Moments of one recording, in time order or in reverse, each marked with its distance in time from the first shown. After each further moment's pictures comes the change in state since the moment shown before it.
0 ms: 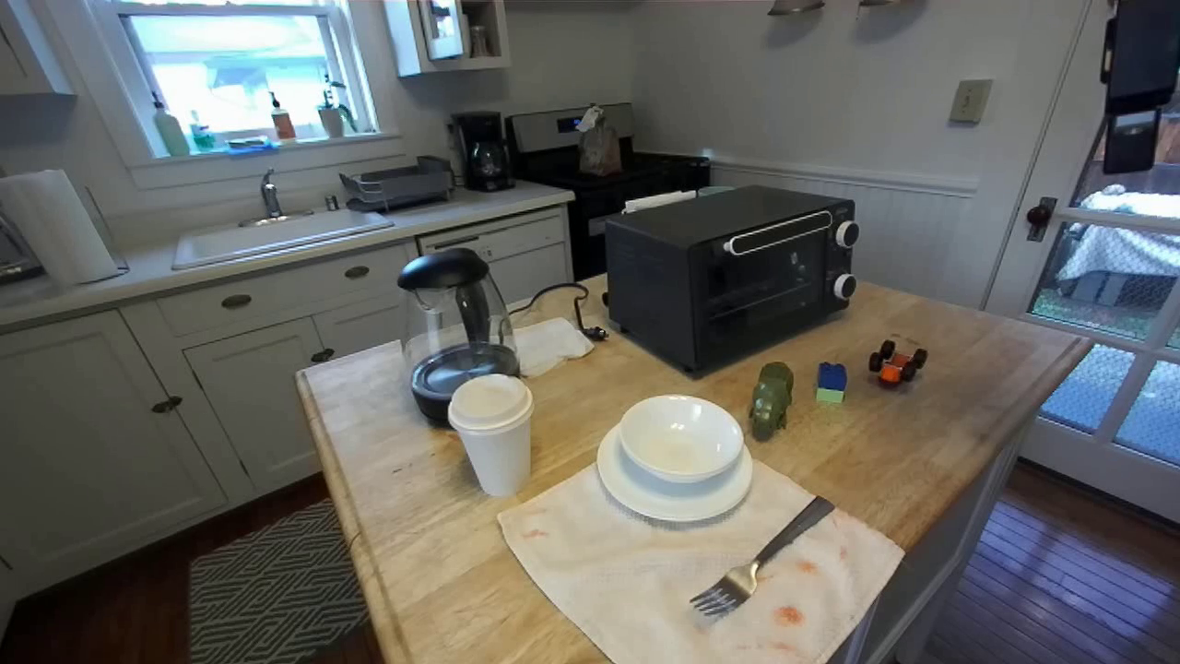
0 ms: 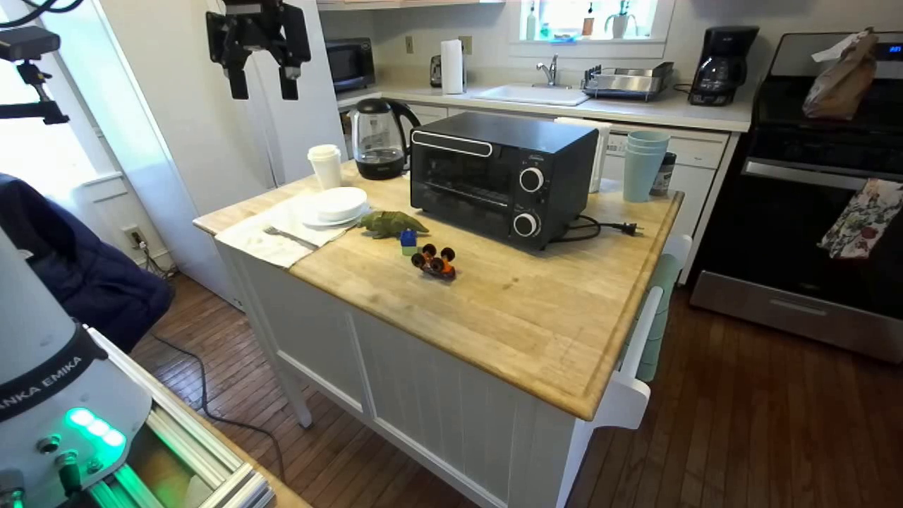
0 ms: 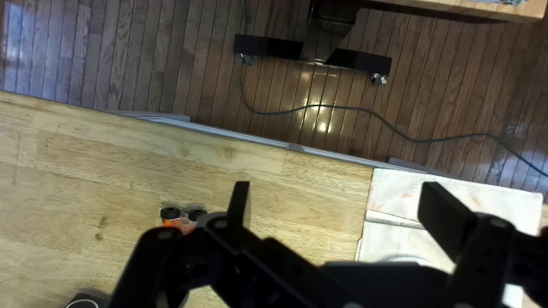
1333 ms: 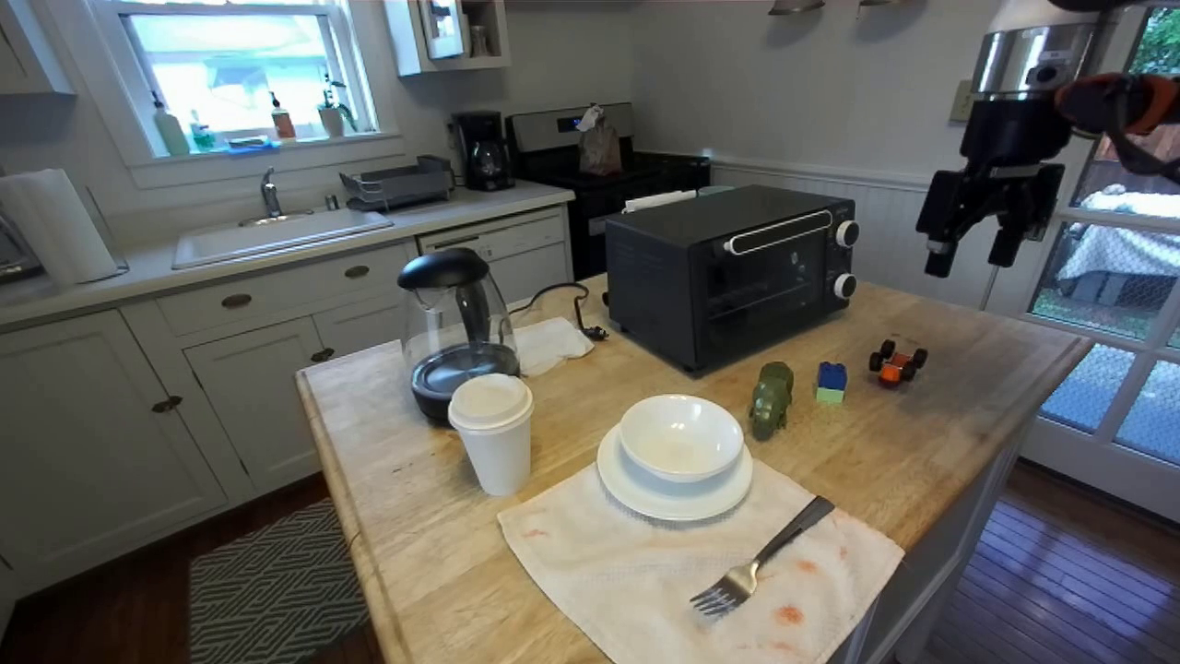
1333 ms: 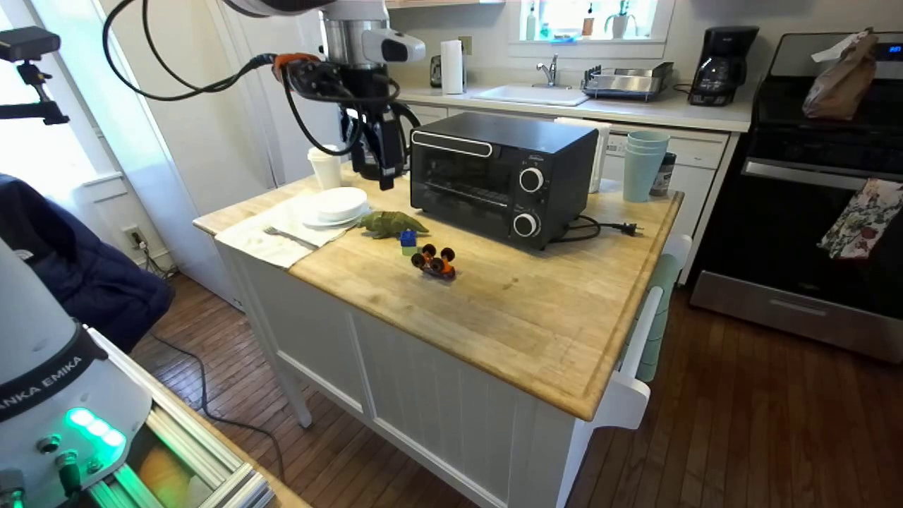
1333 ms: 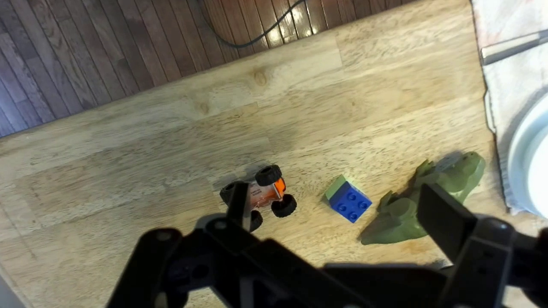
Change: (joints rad) arm -0.125 0.317 -0.130 -0.083 0.122 0.589 0.216
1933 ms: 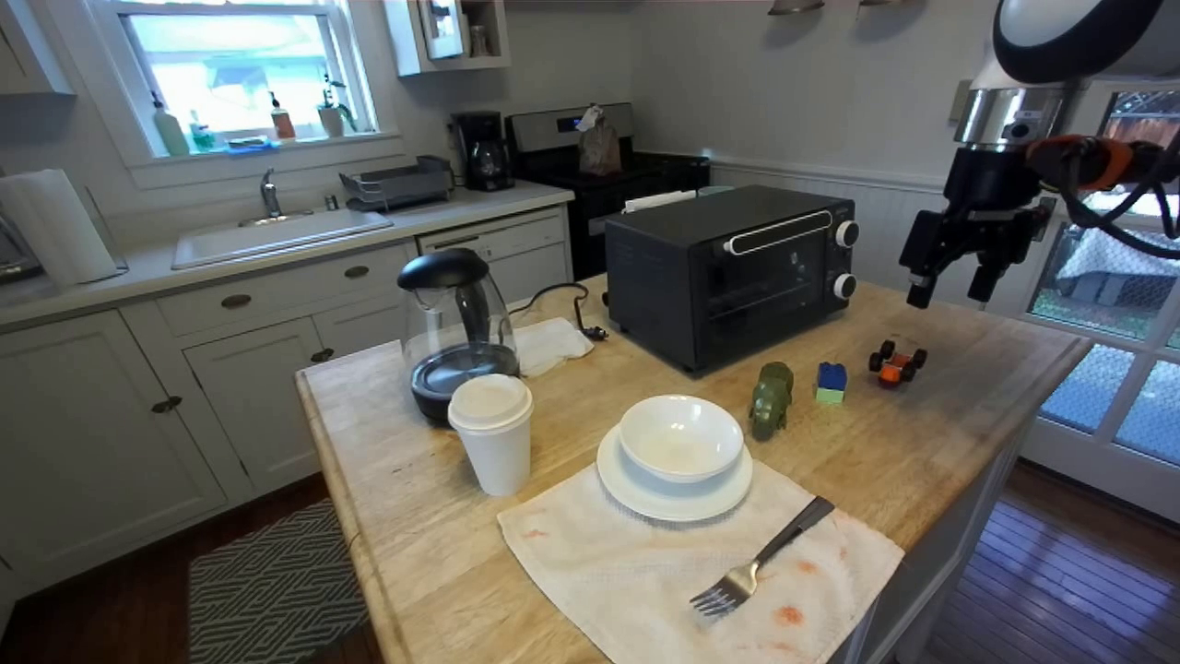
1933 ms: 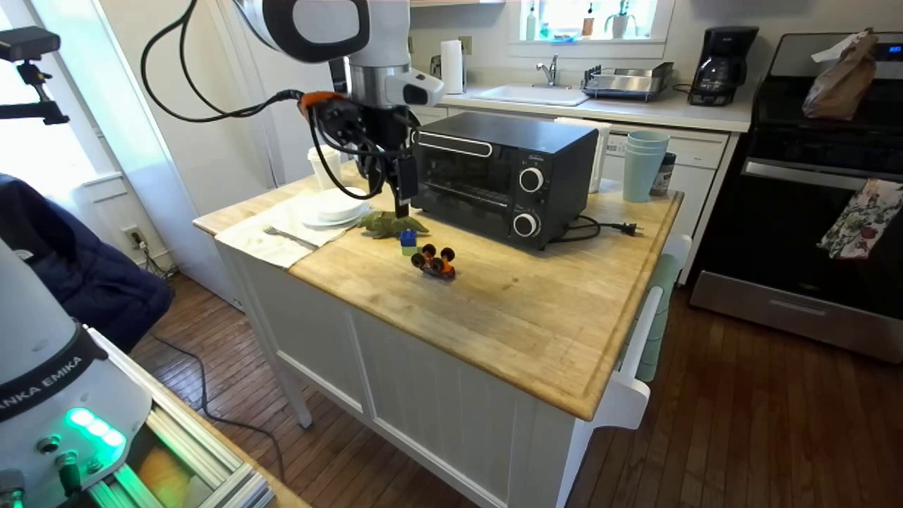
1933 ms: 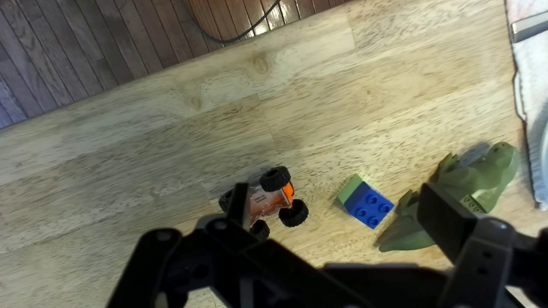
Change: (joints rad) arm -0.005 0.118 -0.031 0.003 0.093 0.110 -0.084
